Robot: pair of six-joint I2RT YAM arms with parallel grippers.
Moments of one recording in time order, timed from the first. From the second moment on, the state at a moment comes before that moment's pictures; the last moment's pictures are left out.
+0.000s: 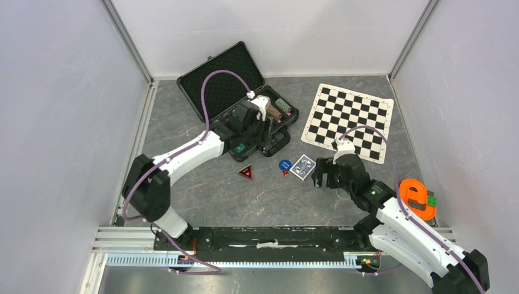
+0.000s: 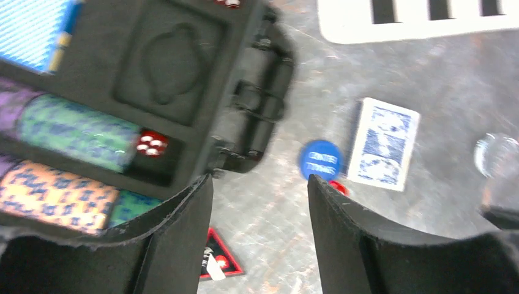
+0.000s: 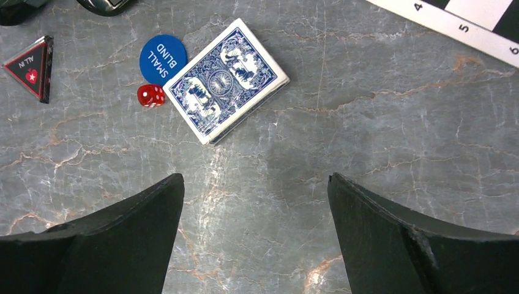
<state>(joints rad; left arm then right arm) -0.65 1.63 1.22 -0.33 -0.03 -0.27 0.58 0.72 0.45 -0.41 0.17 0.41</state>
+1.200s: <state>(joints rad) -0.93 1.80 1.04 -0.10 0.22 0.16 0.58 0.52 0.46 -0.44 0.25 0.40</state>
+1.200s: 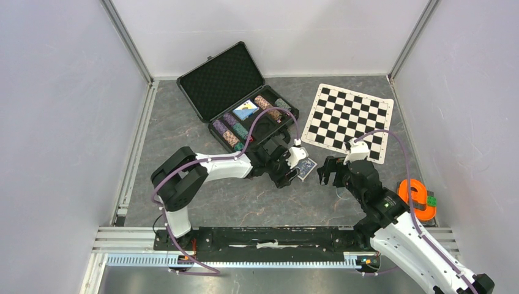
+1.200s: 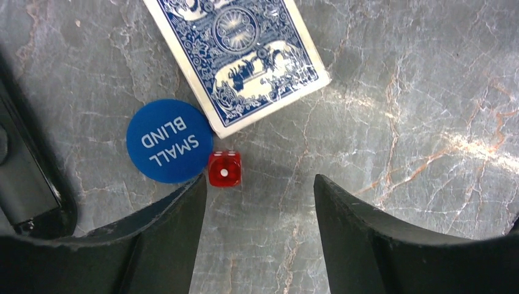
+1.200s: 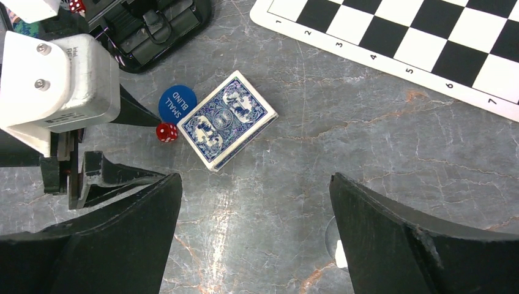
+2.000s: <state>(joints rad) -0.93 1.84 1.09 -0.13 0.13 0.18 0.58 0.52 0.45 -0.44 0.25 0.40</state>
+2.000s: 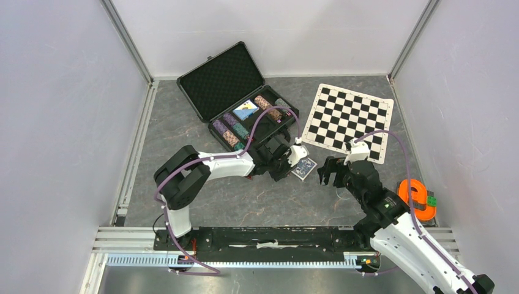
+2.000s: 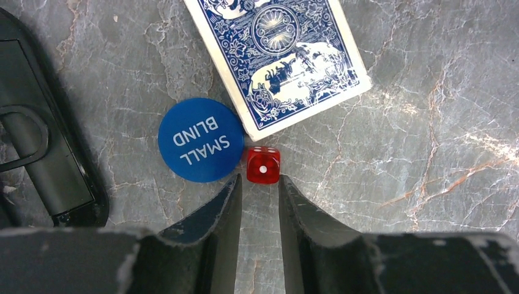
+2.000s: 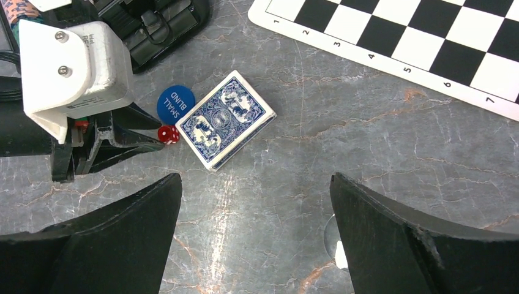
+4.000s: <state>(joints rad) -0.59 1.66 1.07 -0.17 -0.10 -0.06 0.58 0.49 0.43 -0.48 0.27 0.41</state>
